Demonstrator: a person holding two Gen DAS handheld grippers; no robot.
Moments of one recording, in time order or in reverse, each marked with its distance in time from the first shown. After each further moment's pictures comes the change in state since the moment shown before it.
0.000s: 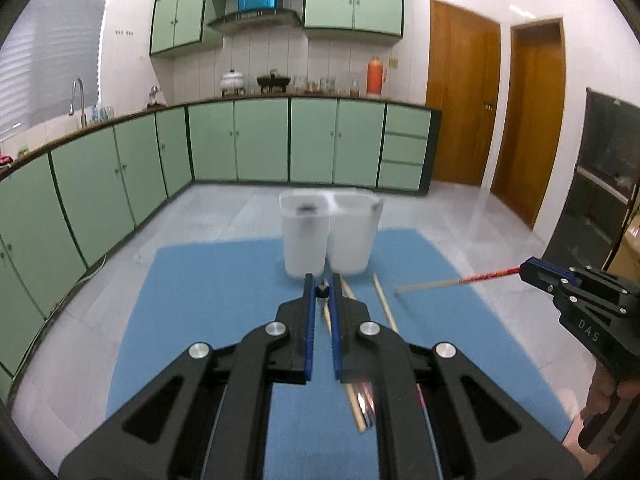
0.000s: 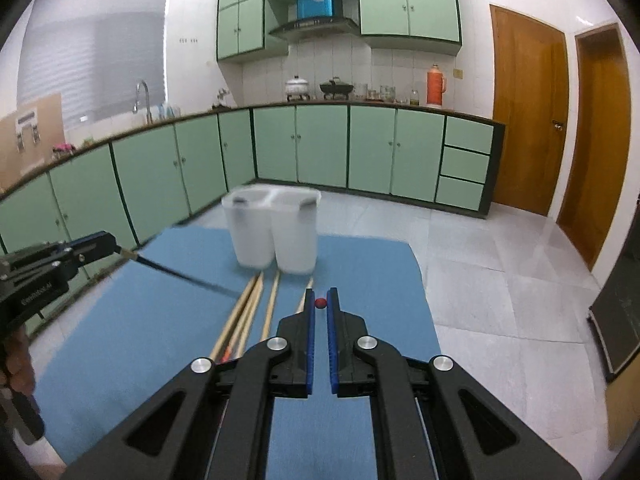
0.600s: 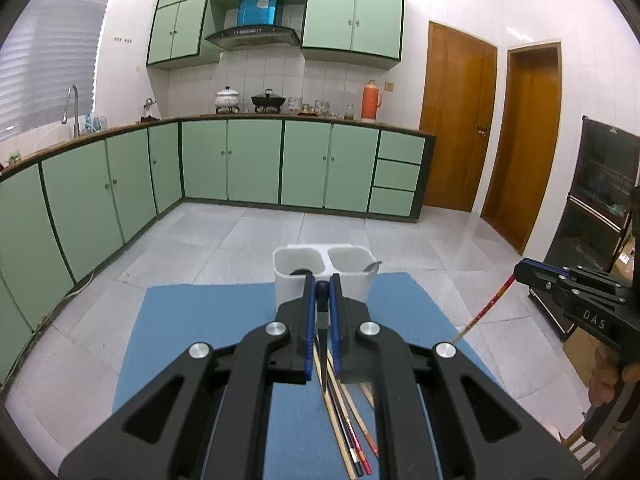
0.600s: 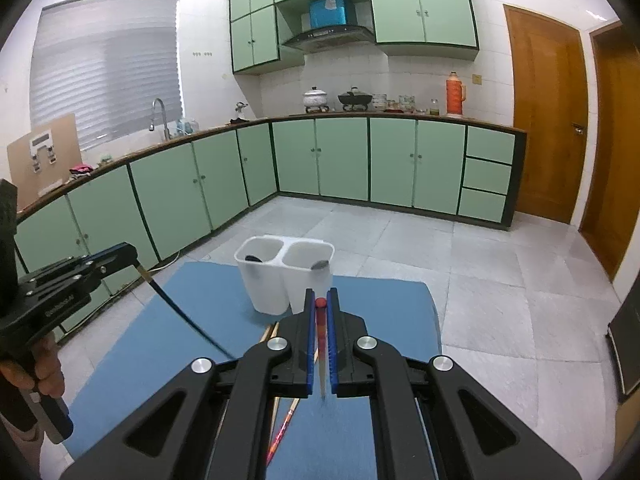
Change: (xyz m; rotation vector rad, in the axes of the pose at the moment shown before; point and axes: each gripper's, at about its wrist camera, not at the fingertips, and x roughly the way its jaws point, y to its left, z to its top) left arm 0.008 0.006 0.049 -0.029 -0.063 -0.047; right arm 0.007 -0.017 0.067 -0.004 -0.018 0.086
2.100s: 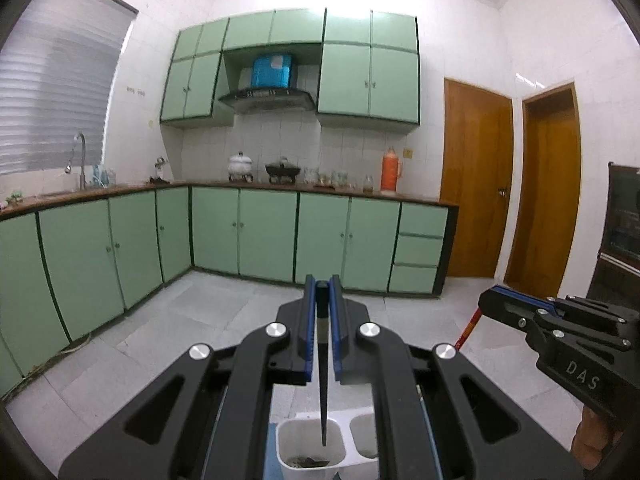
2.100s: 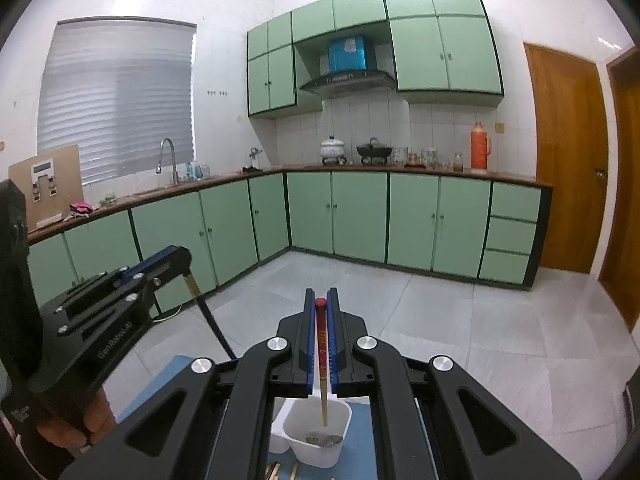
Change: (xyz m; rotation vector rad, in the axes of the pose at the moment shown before) left arm 0.132 -0.003 0.122 -0.012 -0.233 0.063; right arm 0.110 0.016 0.128 -0.035 -0.165 0.051
